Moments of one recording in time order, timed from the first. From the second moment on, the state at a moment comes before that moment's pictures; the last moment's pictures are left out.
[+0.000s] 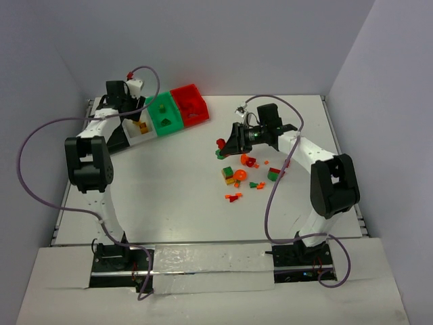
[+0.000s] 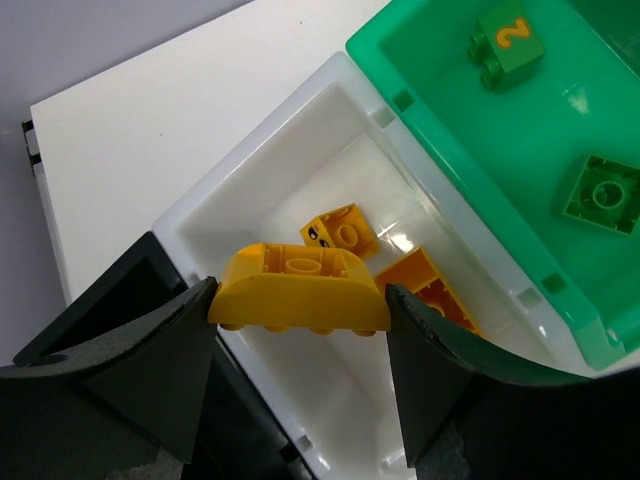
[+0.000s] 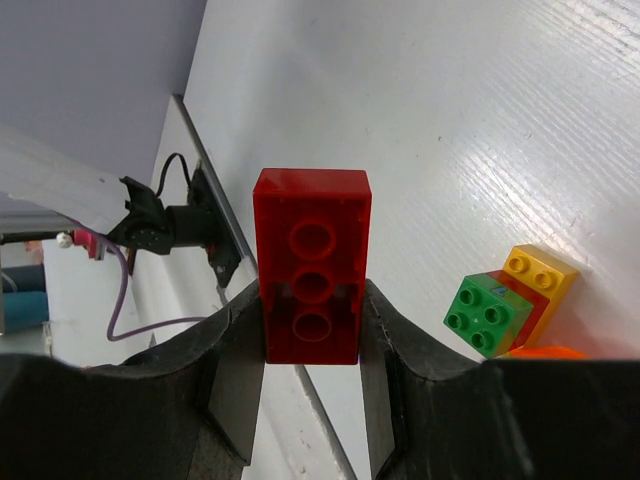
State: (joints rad) left arm 0.00 2.09 1.70 -0.26 0.02 0.39; right arm 0.30 1.70 1.21 -0.30 -0.93 0.35
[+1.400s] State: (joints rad) left arm -0.27 1.42 1.02 0.06 1.06 -0.50; right arm 0.42 1.60 1.18 -0.04 -1.14 0.51
